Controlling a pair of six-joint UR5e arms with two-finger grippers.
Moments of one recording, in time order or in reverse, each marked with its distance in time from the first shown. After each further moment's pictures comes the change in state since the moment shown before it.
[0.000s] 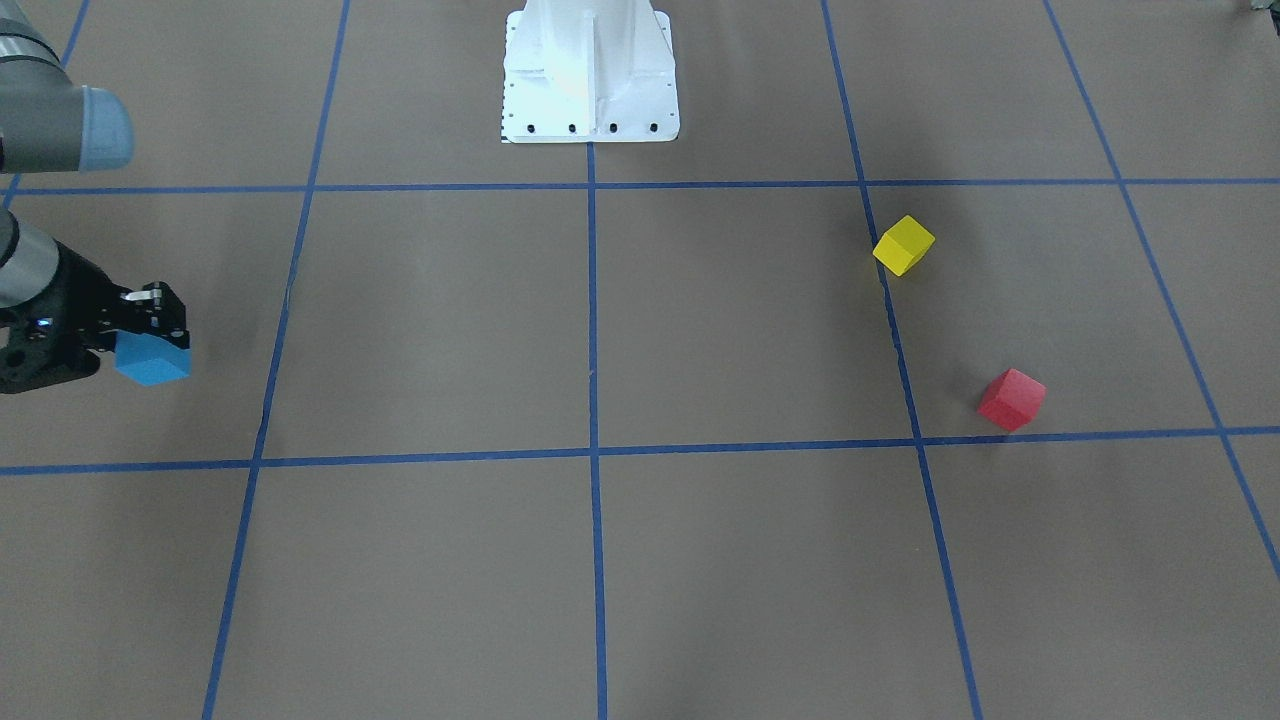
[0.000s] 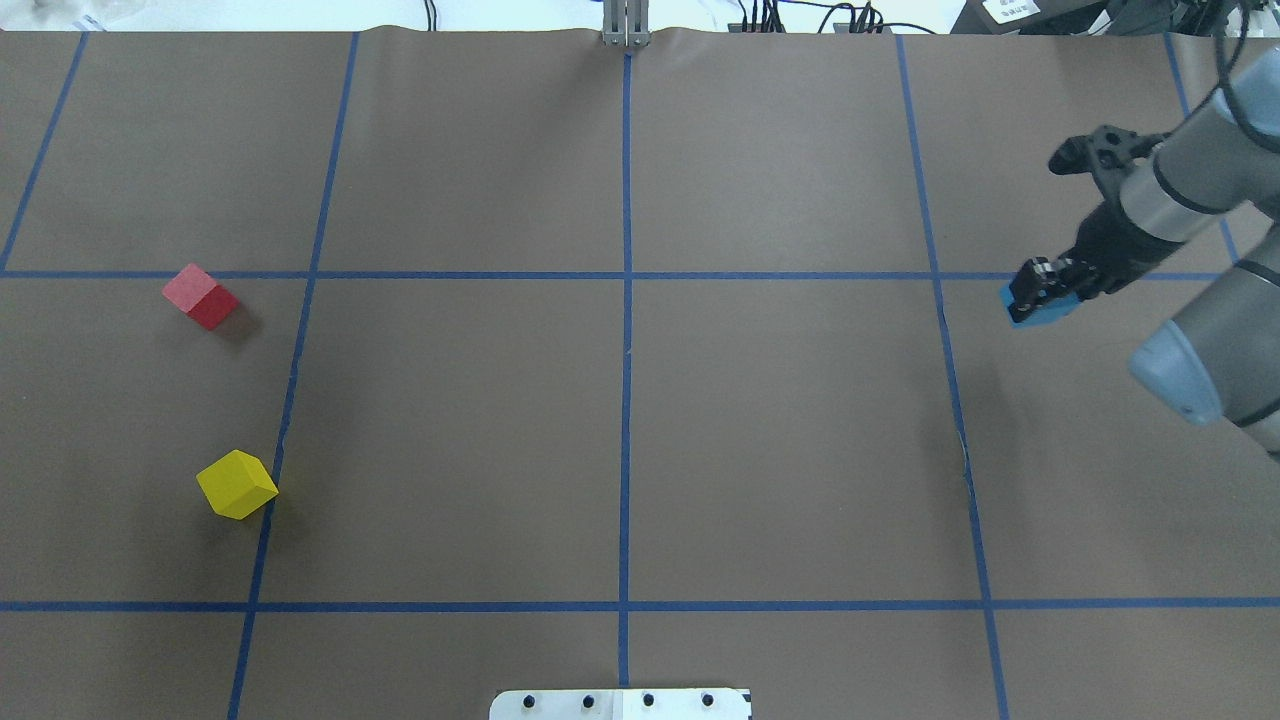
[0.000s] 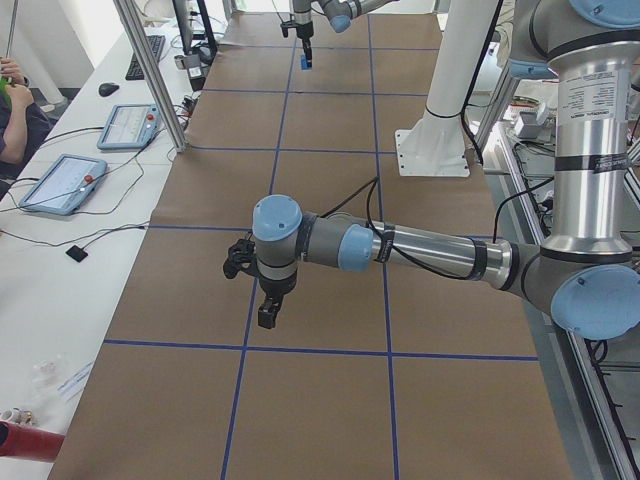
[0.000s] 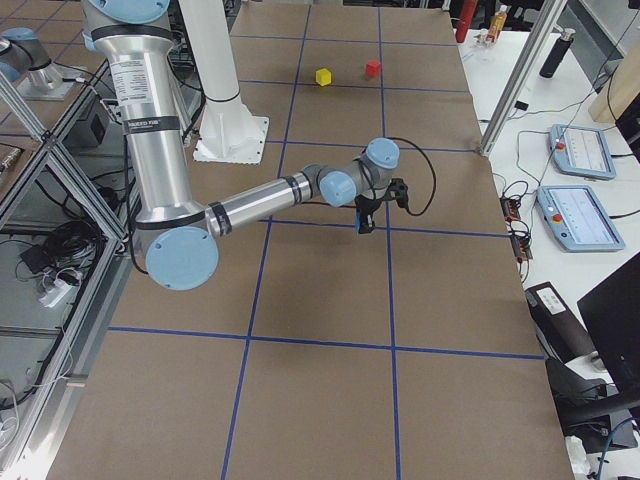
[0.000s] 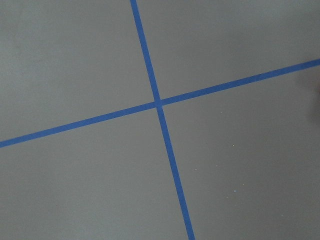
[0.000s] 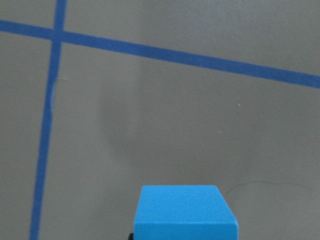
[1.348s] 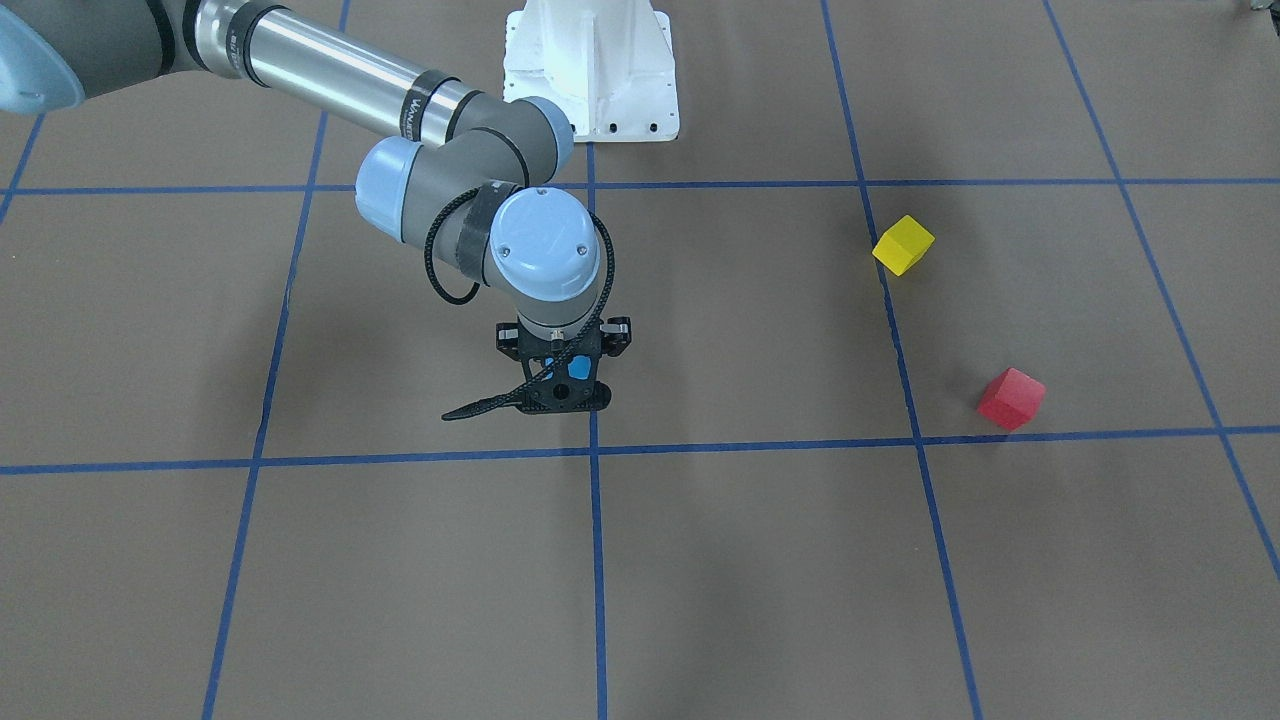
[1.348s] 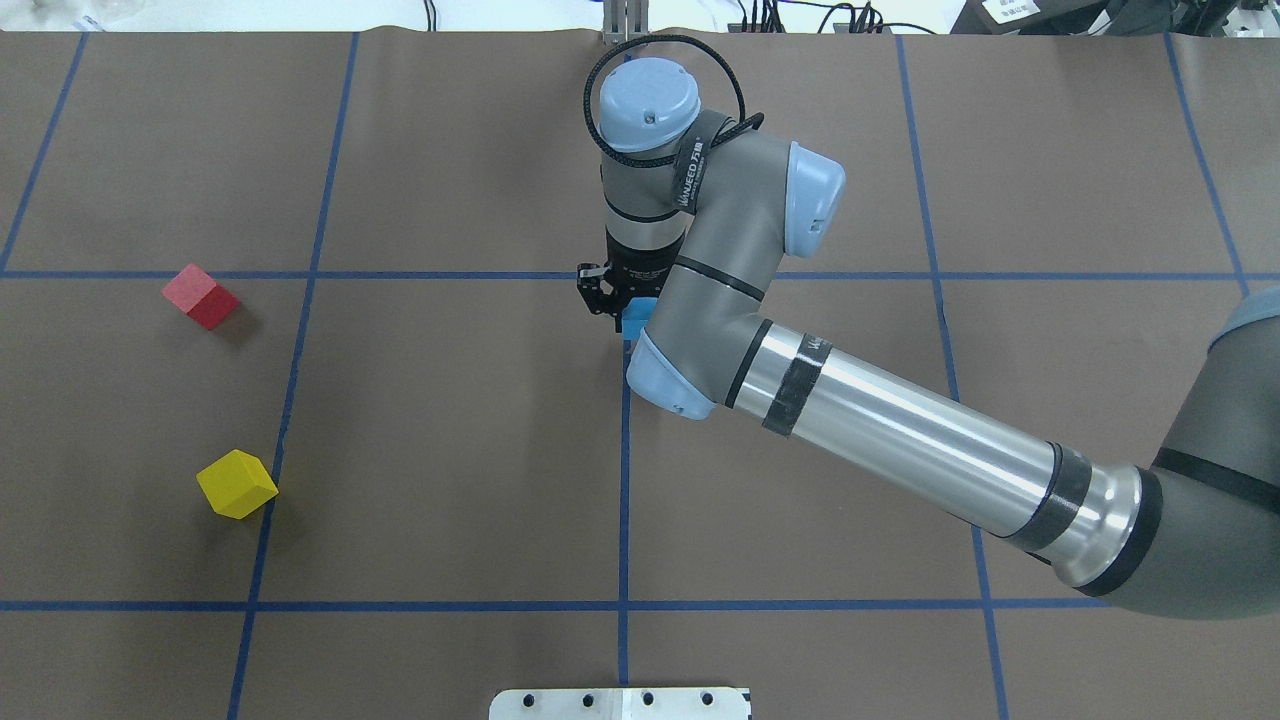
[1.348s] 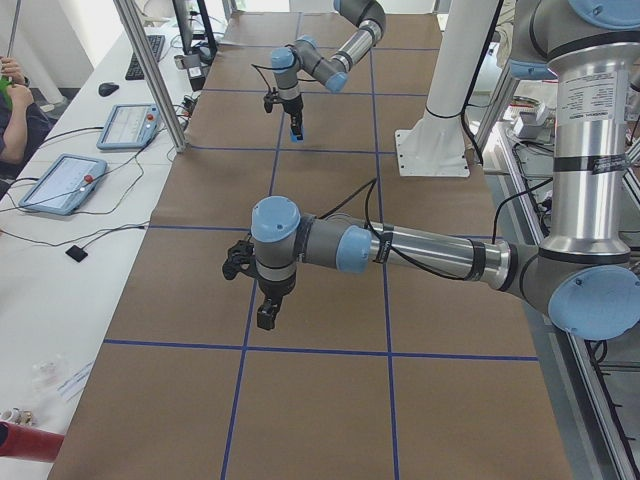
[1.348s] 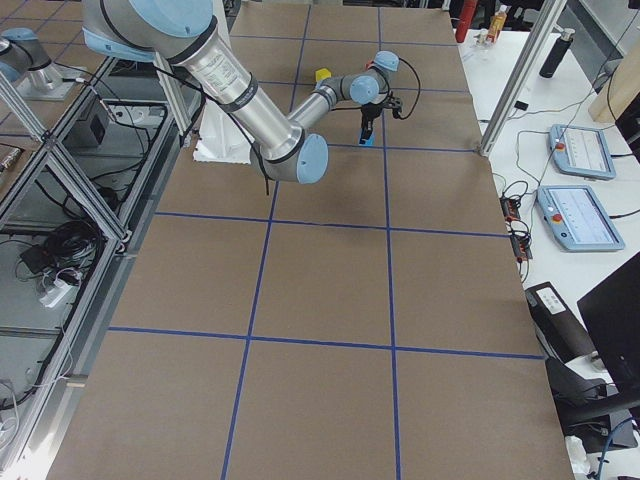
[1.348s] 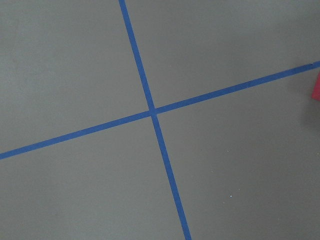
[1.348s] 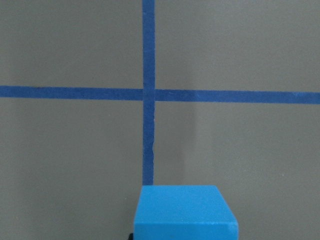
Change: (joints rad) left arm 0.006 -0.006 0.012 0.000 0.010 0.004; right arm -0.352 0.707 -0.547 -0.031 -0.173 0.527
